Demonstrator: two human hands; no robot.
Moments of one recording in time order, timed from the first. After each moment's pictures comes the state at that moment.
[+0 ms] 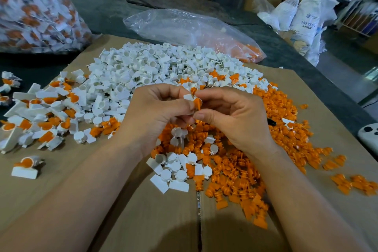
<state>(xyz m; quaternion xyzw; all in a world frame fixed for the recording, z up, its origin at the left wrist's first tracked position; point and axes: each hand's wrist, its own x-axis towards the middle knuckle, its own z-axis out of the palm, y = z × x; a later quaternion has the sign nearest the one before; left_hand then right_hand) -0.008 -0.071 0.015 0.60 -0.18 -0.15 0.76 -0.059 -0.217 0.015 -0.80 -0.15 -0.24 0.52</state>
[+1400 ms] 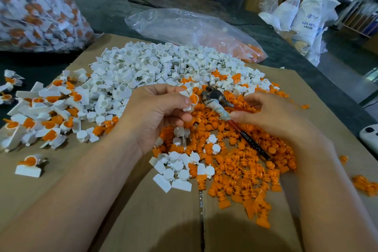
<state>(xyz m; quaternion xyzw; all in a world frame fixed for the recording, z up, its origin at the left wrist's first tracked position) -0.004 -0.069 0.019 0.57 -0.11 -0.21 0.79 -0.062 -0.280 0.035 -0.97 0.19 0.01 0.17</state>
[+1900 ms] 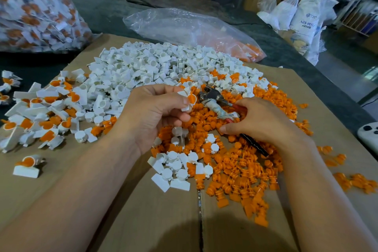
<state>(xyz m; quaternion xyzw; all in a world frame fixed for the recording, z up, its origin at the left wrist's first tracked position) -0.003 -0.070 0.016 0.57 -0.11 -0.20 0.79 -0.056 -0.269 0.023 -0.98 0.18 0.02 0.08</state>
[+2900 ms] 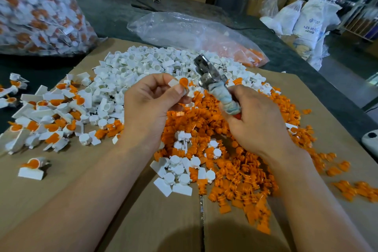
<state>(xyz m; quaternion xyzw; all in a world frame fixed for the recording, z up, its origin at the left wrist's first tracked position) -0.003 -0.075 0.010 0.53 -0.17 -0.01 0.83 -0.063 -0.234 0.029 -0.98 0.04 -0.20 0.08</state>
